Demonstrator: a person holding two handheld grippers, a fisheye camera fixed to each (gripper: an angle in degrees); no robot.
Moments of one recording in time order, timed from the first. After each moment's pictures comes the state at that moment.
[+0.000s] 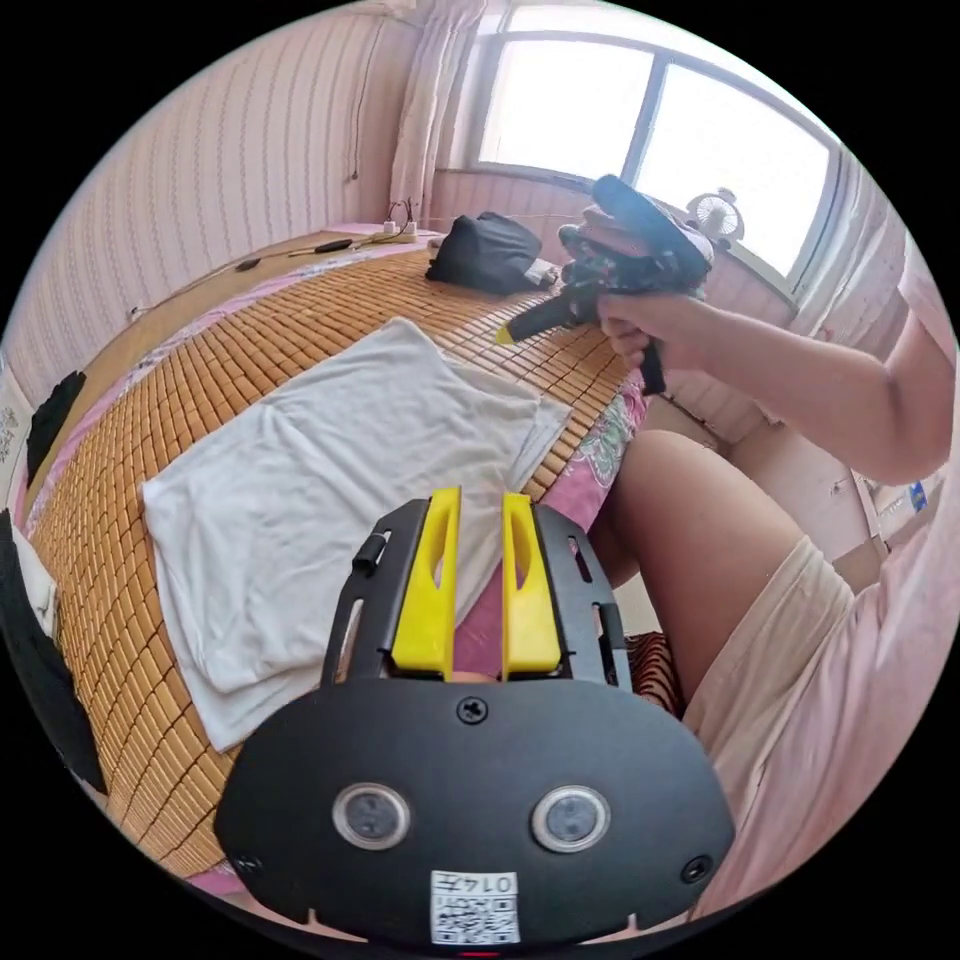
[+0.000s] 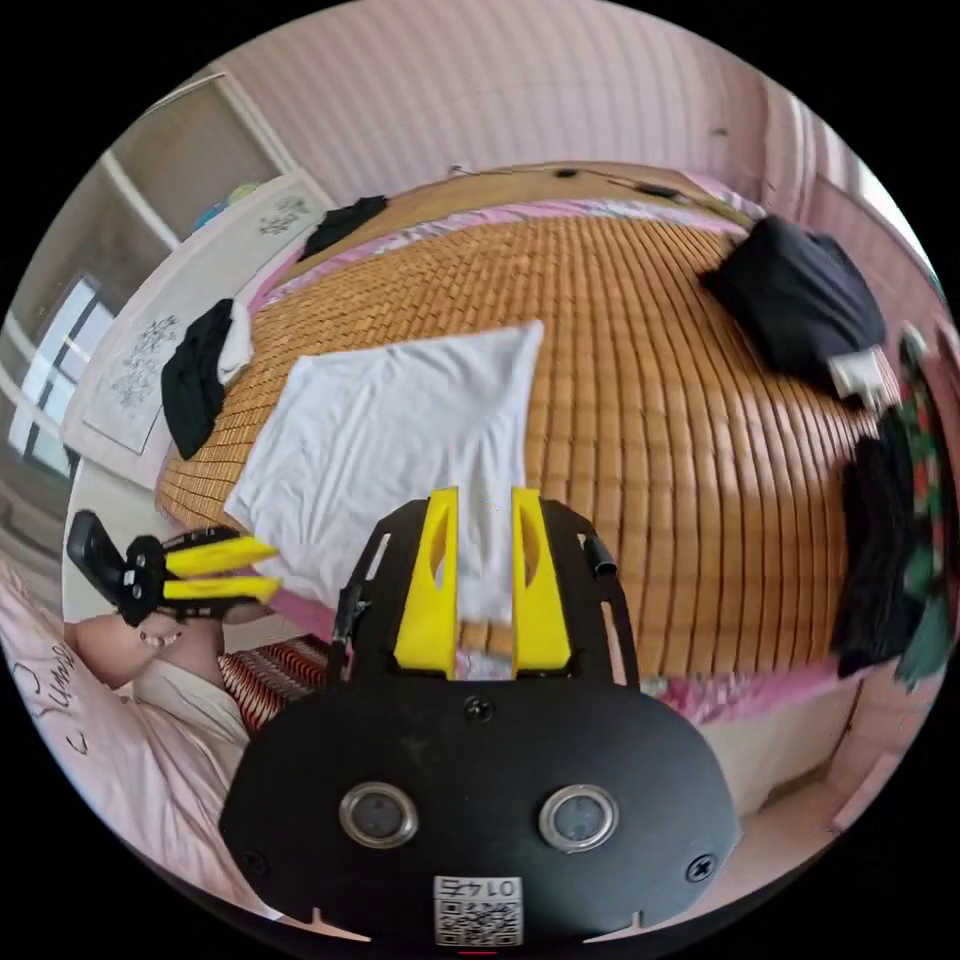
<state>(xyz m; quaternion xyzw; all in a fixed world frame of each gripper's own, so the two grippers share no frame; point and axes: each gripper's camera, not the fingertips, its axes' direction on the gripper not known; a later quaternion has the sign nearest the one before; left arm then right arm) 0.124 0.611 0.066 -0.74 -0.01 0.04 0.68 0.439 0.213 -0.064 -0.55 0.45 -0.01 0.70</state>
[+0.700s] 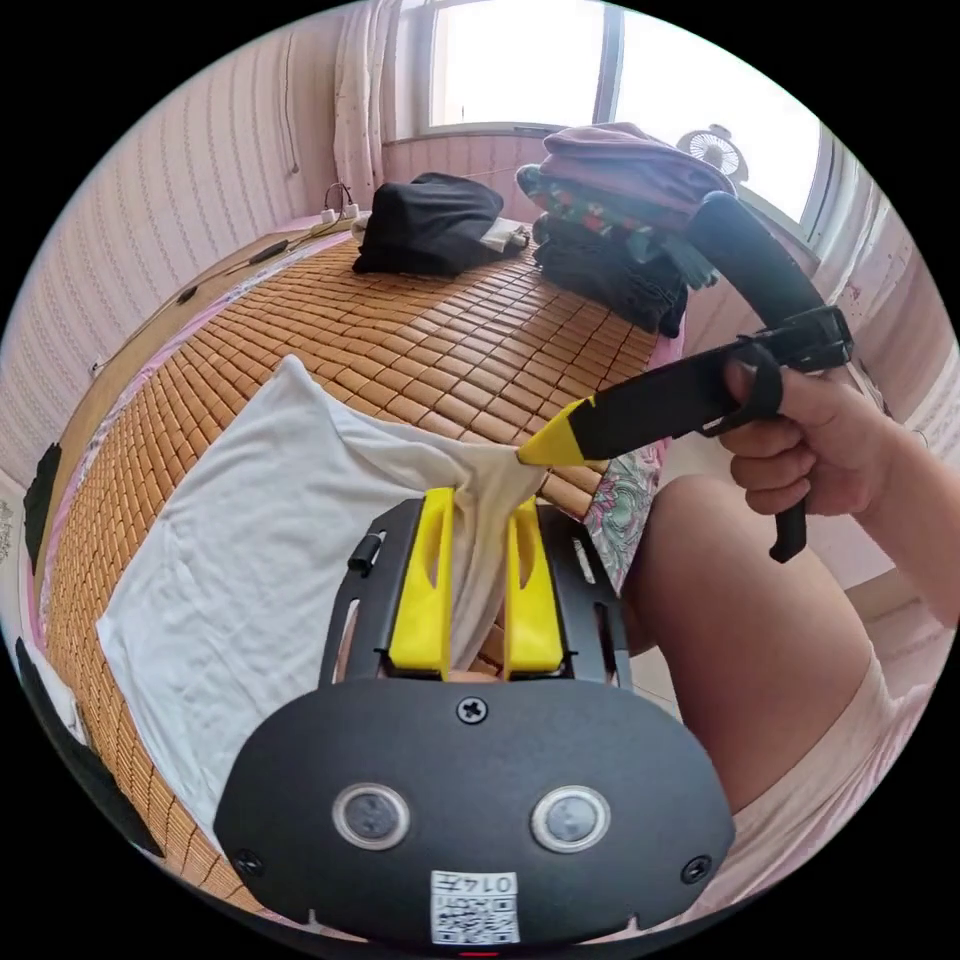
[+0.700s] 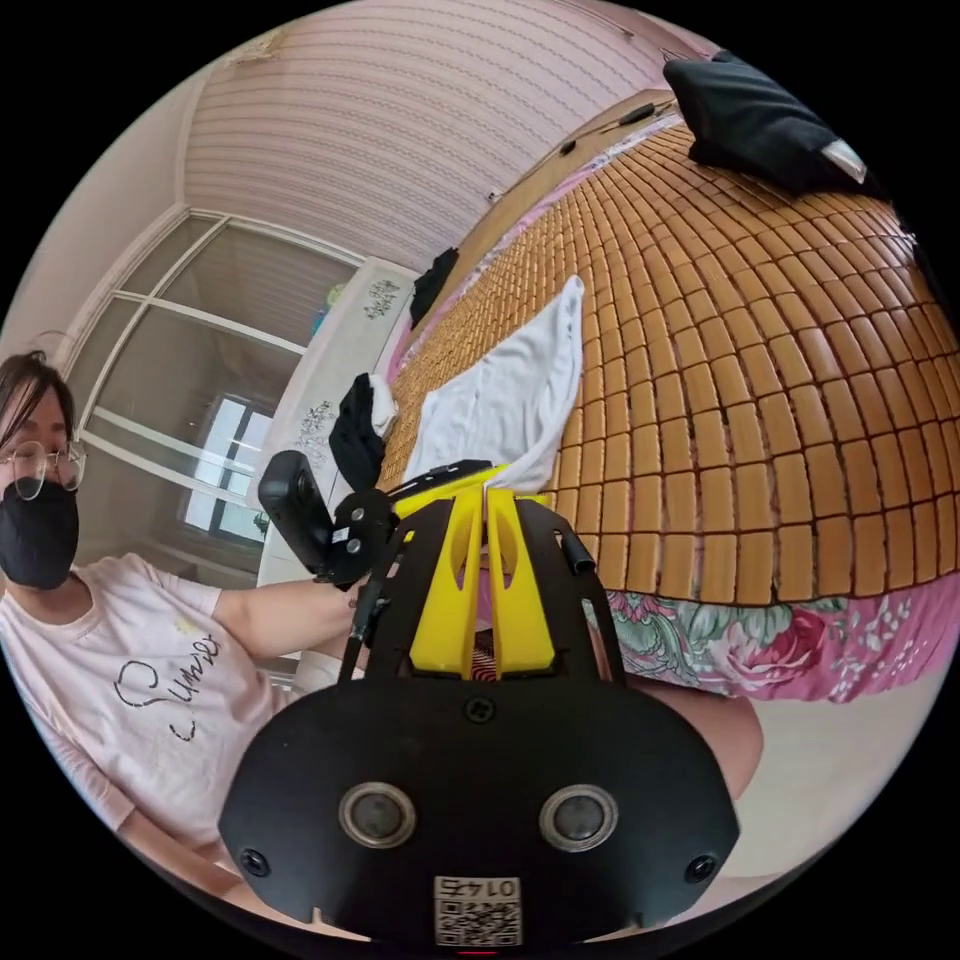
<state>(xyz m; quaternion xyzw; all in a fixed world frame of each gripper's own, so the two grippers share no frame) 0.197 0.736 0.149 -0.76 0.03 0.09 0.64 0.469 0.123 -0.215 -0.47 0.24 0.19 0.83</state>
